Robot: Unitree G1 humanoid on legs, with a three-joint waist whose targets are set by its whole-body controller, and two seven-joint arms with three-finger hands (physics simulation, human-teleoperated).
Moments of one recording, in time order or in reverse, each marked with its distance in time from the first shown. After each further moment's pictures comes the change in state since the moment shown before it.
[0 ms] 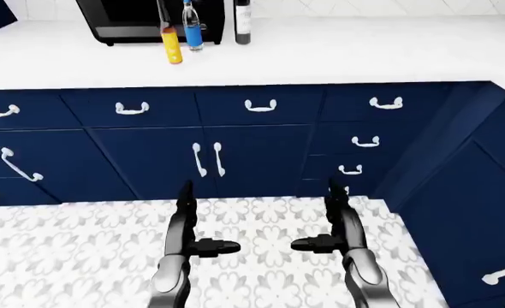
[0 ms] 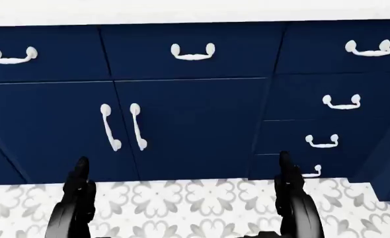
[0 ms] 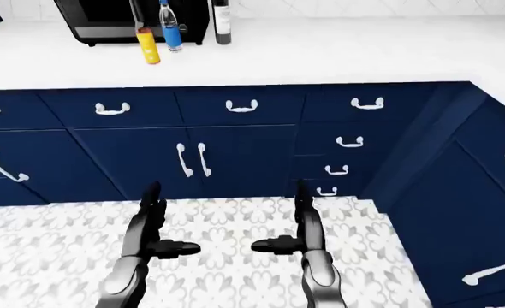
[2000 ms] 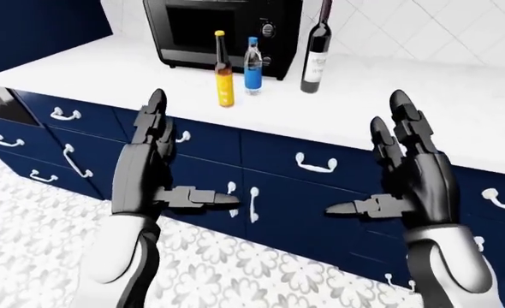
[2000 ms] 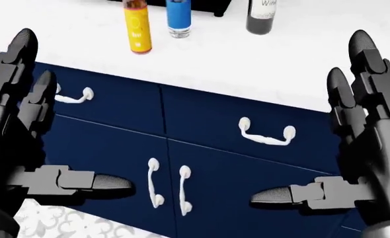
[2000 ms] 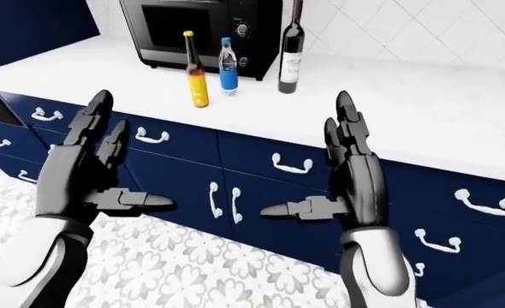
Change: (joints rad) left arm -0.298 0.064 0.039 -1.038 -0.049 0.990 0.049; right arm -0.119 -0.050 -0.127 -1.003 0.086 0.685 0.025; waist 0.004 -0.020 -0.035
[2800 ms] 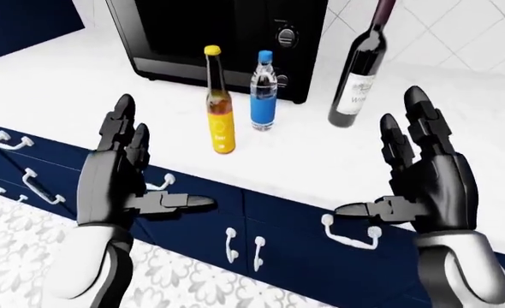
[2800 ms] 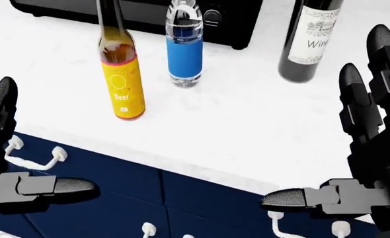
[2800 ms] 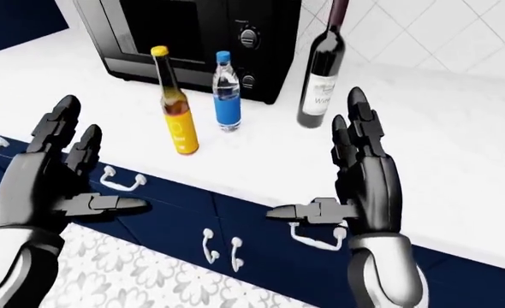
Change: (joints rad) left arm 0.036 0.061 0.145 -0.054 -0.083 0.046 0.006; right arm 0.014 -0.011 -0.046 -0.049 0.080 0.003 -0.030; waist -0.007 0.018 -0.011
